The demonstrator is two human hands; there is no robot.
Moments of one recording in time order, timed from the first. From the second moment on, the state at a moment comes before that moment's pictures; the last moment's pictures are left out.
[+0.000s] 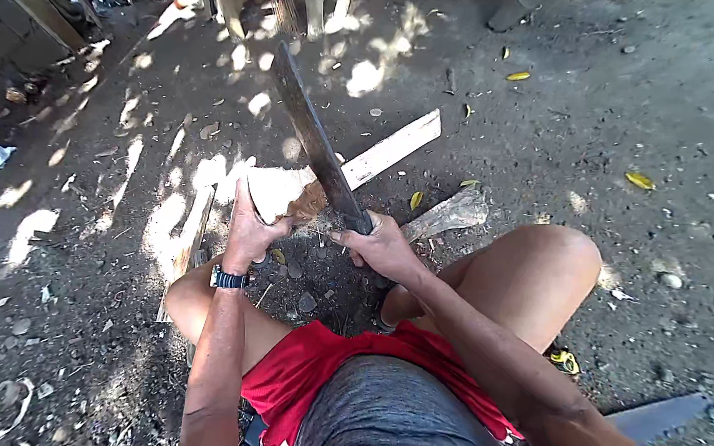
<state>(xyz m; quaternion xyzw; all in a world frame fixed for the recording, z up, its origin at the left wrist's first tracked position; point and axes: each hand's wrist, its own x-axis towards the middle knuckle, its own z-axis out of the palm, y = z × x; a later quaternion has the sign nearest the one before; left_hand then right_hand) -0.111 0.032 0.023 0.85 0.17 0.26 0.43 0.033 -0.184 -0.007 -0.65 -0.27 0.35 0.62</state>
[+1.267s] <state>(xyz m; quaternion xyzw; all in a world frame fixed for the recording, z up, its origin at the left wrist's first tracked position) -0.054 0.084 0.041 0.84 0.17 0.29 0.44 0.103 -0.145 0.183 -0.53 -0.40 -0.16 0.73</state>
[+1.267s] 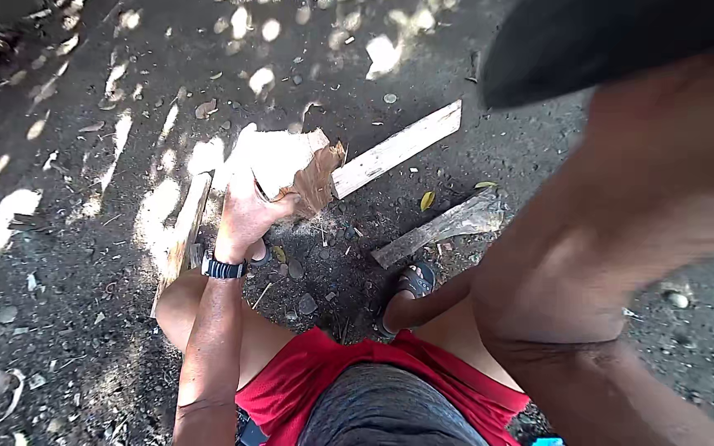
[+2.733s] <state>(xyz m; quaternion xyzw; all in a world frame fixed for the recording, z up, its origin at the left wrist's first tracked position) -0.054 0.092 0.037 0.85 0.13 0.29 0.42 0.094 -0.142 0.162 -0.56 -0.42 -0.14 0.70</state>
